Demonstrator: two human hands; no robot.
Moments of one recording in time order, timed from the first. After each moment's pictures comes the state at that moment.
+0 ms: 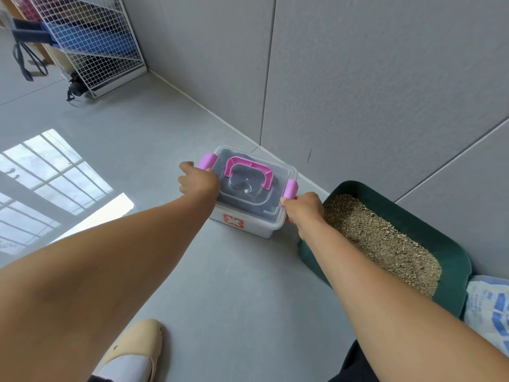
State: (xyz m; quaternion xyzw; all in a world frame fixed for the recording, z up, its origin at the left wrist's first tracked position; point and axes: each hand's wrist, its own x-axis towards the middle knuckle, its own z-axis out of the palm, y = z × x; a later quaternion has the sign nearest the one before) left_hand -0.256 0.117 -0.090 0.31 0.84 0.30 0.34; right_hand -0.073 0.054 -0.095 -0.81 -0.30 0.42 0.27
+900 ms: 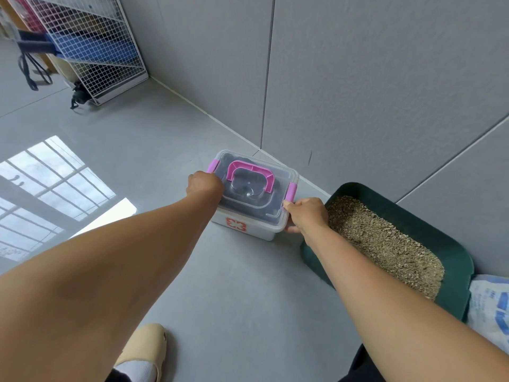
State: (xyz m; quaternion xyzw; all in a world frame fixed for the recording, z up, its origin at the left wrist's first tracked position) left_hand -0.258 0.120 -0.084 0.39 0.84 0.17 0.34; right_hand -0.070 0.042 -0.083 -0.78 -0.30 0.45 0.30
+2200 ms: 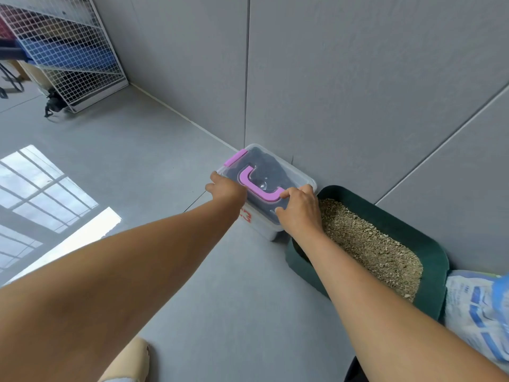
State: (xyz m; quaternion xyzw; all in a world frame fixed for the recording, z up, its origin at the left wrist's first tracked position) left_hand -0.178 0.114 -0.082 0.35 0.78 0.25 0.45; right_hand -0.049 0.039 -0.068 -0.78 -0.58 0.17 0.16
